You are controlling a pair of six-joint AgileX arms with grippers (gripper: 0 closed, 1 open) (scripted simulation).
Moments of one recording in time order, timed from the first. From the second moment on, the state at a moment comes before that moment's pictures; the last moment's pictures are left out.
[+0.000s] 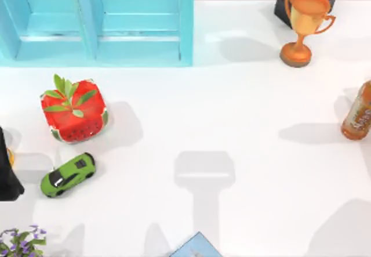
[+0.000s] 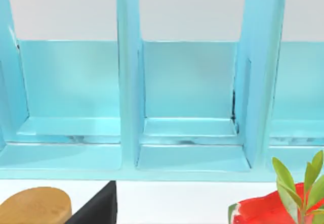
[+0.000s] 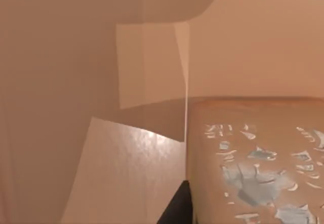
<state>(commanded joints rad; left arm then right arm) 0.00 0.00 0.00 0.00 0.00 0.00 -0.51 1.78 1.06 -0.85 0.00 -0.50</state>
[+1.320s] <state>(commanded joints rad) 0.00 0.00 0.00 0.00 0.00 0.00 -0.06 1.55 1.38 -1.36 0.01 -0.04</state>
